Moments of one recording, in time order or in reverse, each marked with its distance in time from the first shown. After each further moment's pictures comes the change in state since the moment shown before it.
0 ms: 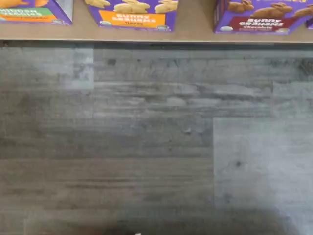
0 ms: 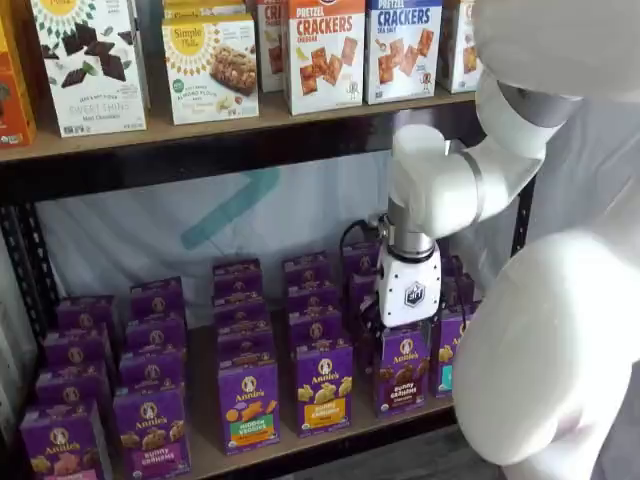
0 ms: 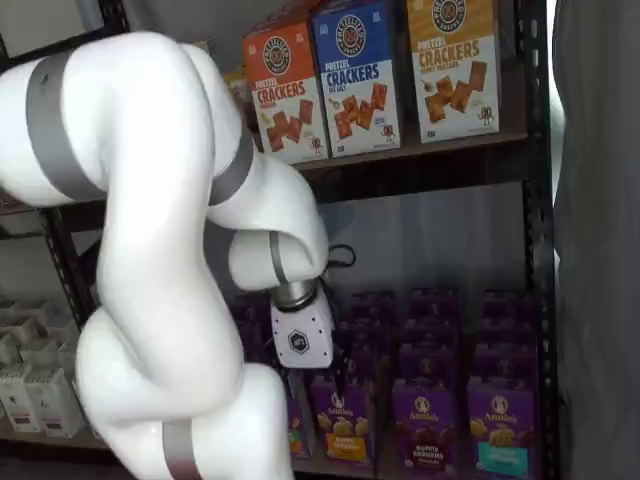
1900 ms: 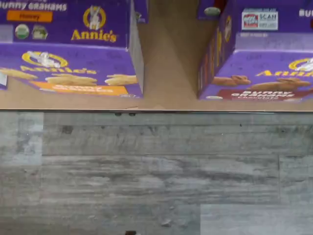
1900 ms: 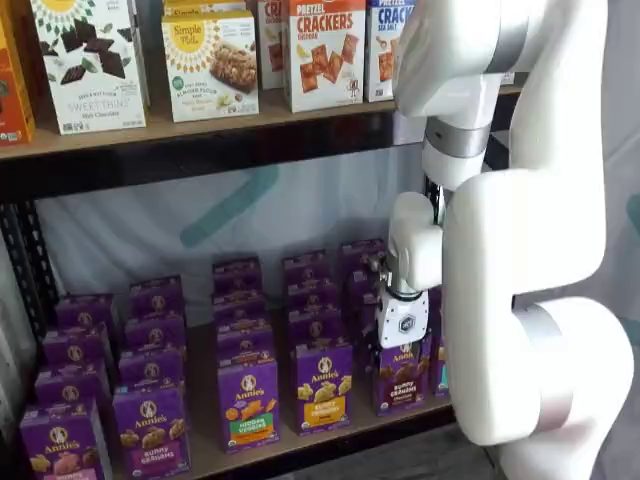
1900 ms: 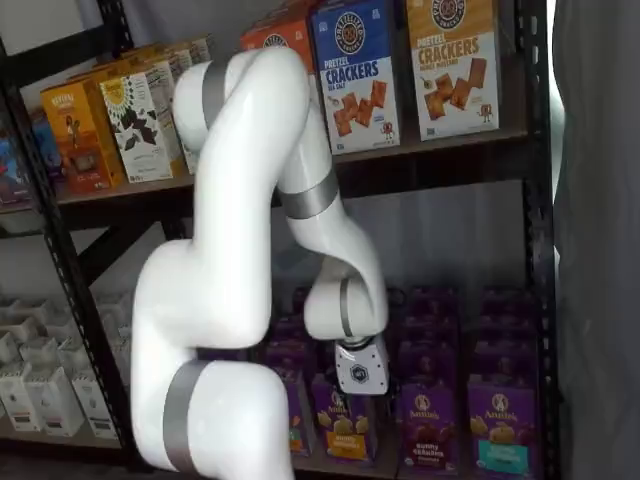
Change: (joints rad) arm -0.192 0.836 -0.411 -0.086 -0.483 -0.105
